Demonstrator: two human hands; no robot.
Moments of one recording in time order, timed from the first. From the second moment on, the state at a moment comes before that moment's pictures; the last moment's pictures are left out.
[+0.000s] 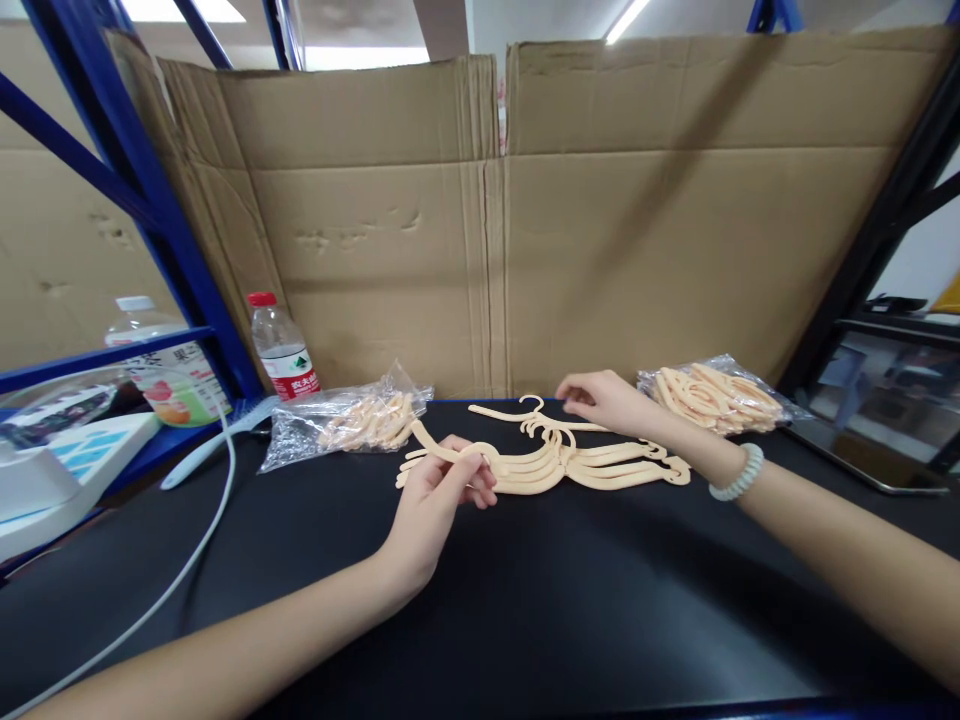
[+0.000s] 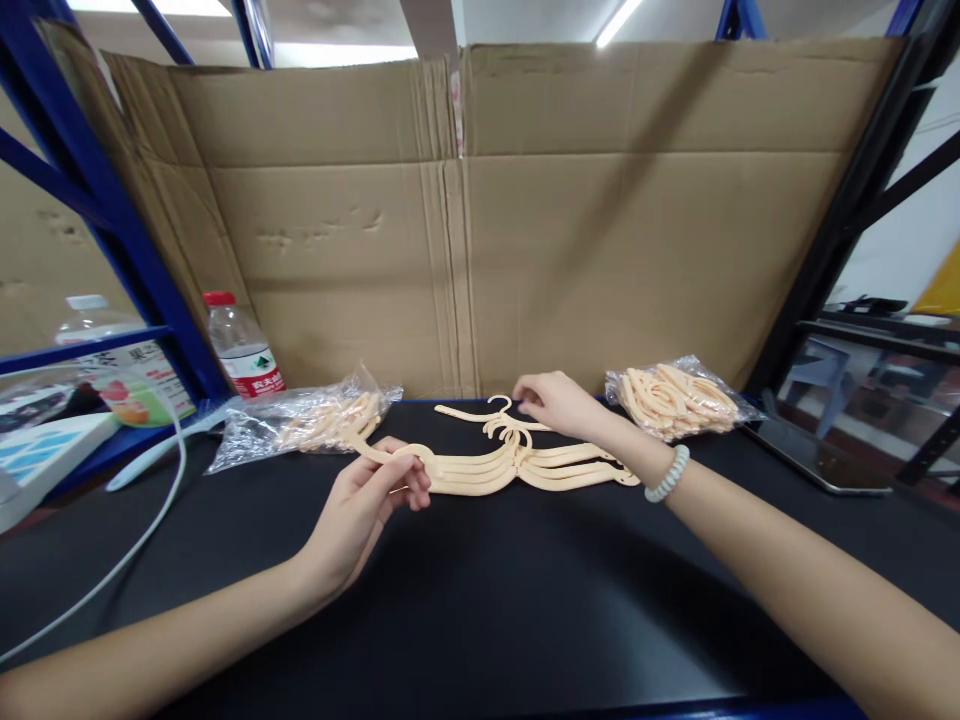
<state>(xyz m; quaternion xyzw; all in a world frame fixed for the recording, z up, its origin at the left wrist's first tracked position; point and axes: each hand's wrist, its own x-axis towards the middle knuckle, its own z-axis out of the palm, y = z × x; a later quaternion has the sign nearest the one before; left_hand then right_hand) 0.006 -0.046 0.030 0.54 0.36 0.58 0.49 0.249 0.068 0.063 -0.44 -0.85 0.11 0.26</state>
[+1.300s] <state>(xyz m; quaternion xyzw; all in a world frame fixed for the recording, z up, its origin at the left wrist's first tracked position) -0.031 -0.011 0.073 0.57 0.37 0.54 0.50 0.315 0.023 0.058 -0.43 -0.83 0.10 0.33</state>
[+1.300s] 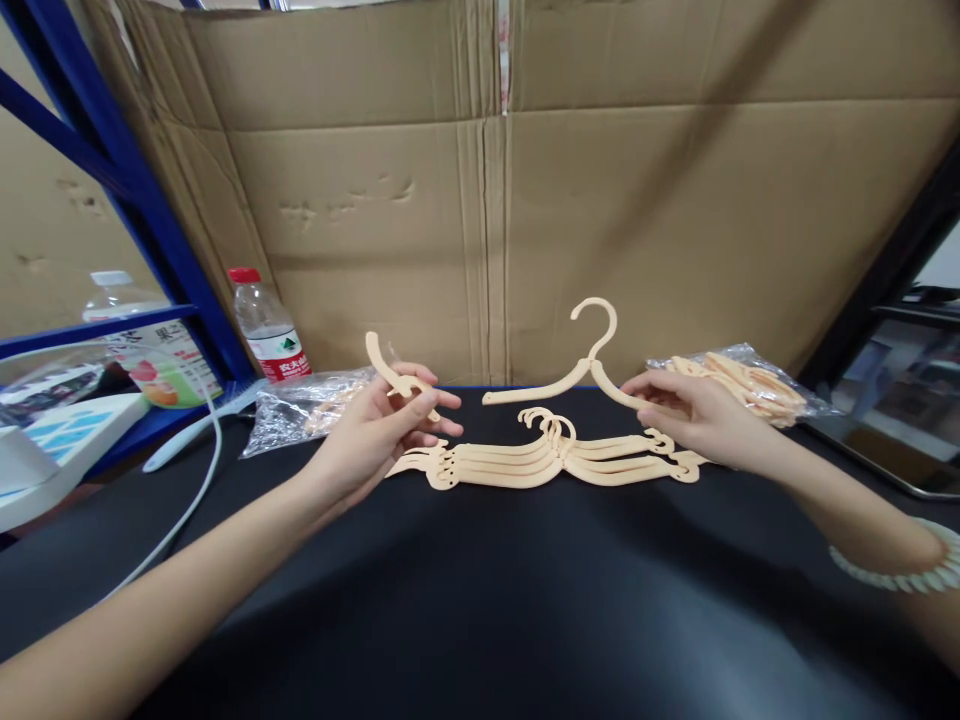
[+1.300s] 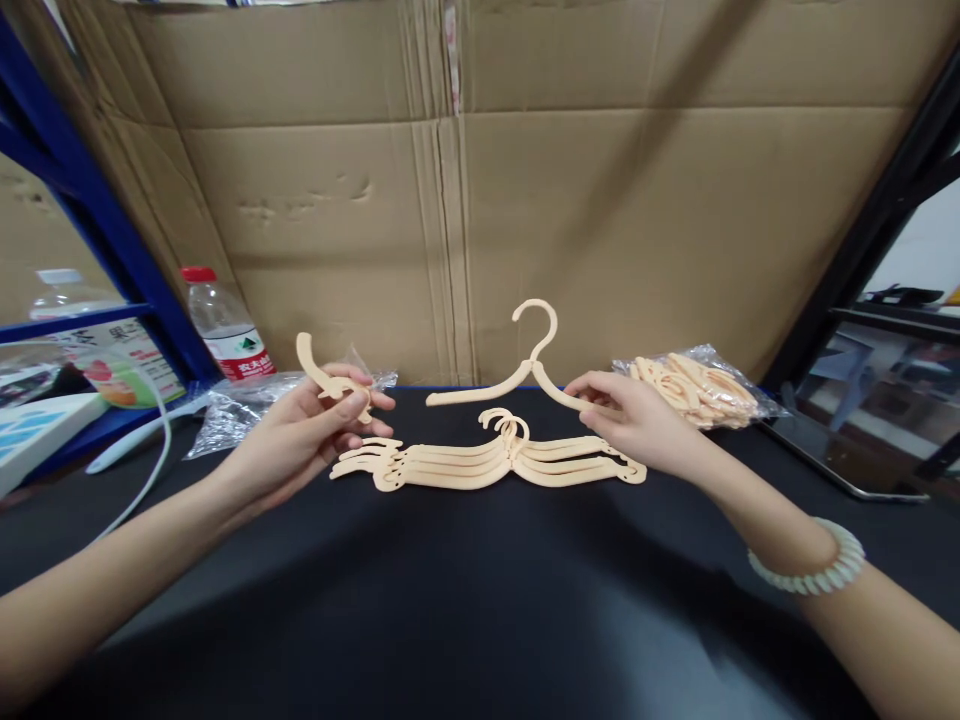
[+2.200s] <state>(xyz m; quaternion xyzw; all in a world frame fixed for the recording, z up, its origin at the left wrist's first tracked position) -0.019 -0.017 0.055 0.48 0.41 0.50 0.59 0.289 -0.002 0.056 -0.41 -0.82 0.24 0.32</state>
